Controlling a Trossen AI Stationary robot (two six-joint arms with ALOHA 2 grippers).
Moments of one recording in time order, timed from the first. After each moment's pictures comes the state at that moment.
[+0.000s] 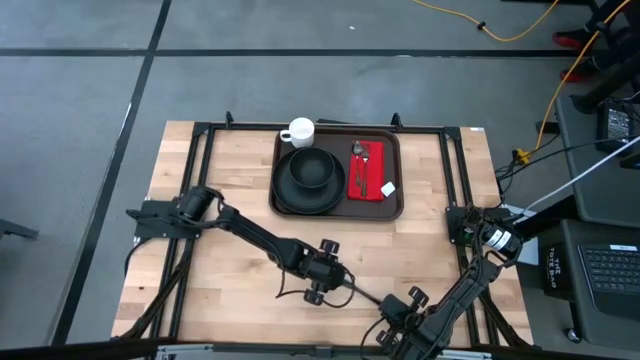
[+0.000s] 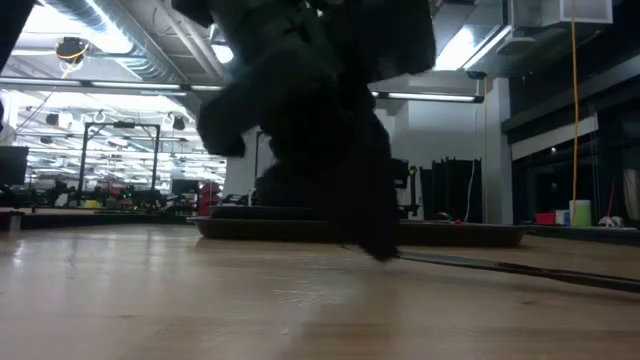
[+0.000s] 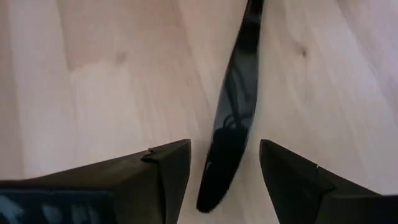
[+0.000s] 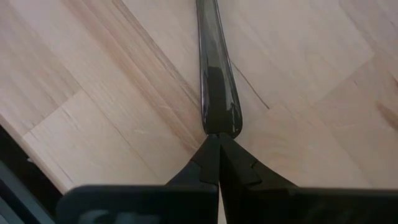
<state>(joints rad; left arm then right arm) -0.37 2.13 1.47 -0.35 -0.19 -0.01 0.94 2.09 1.43 -0.93 0.29 1.64</state>
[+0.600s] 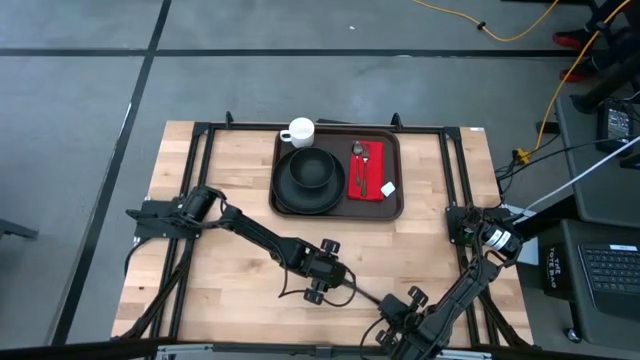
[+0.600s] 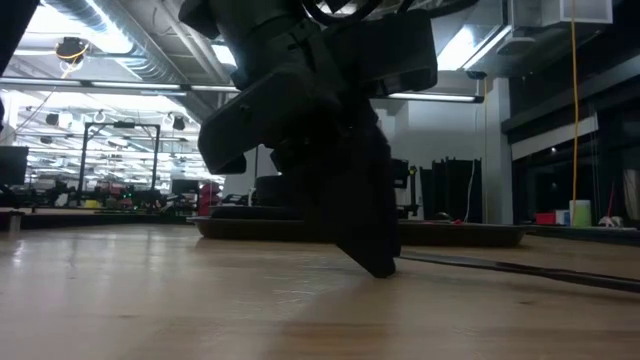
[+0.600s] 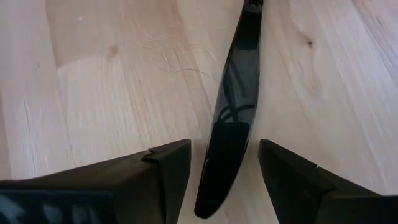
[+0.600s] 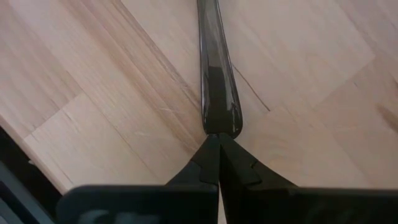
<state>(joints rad) -0.35 2.16 1.47 -0.36 -0.16 0.00 0.93 2.09 1.43 -0.93 0.29 1.64</state>
